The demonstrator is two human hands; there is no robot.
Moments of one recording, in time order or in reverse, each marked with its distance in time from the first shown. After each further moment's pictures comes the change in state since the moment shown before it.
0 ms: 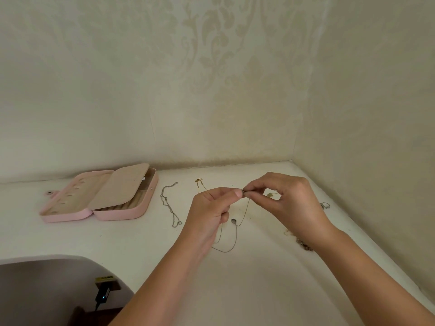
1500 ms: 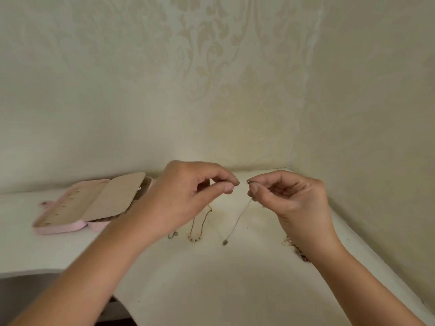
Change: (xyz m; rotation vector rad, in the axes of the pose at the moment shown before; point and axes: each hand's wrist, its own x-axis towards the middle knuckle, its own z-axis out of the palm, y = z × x) left_hand -0.019 0.091 -0.022 0.872 -0.192 0.582; right_hand 0.007 -0.046 -0.013 0.673 0.234 0.413
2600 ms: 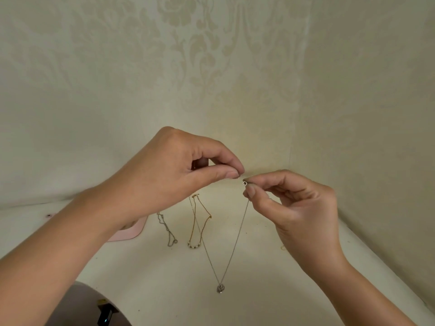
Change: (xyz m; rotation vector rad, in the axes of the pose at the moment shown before) left_hand 0.019 0.056 -0.035 0.109 -0.096 0.140; right_hand -0.013 -0.017 0.001 -0.008 0.026 -0.222
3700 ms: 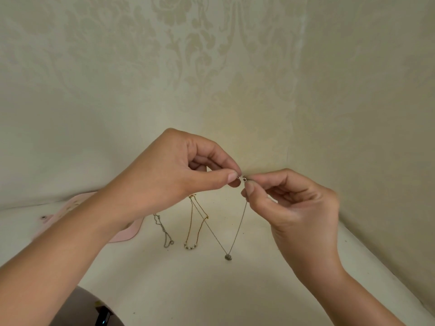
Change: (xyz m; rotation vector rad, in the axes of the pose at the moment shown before) left_hand 0.005 -0.003 0.009 -0.307 -0.055 -0.163; right_hand -0.004 -0.013 0.006 0.081 0.102 0.089
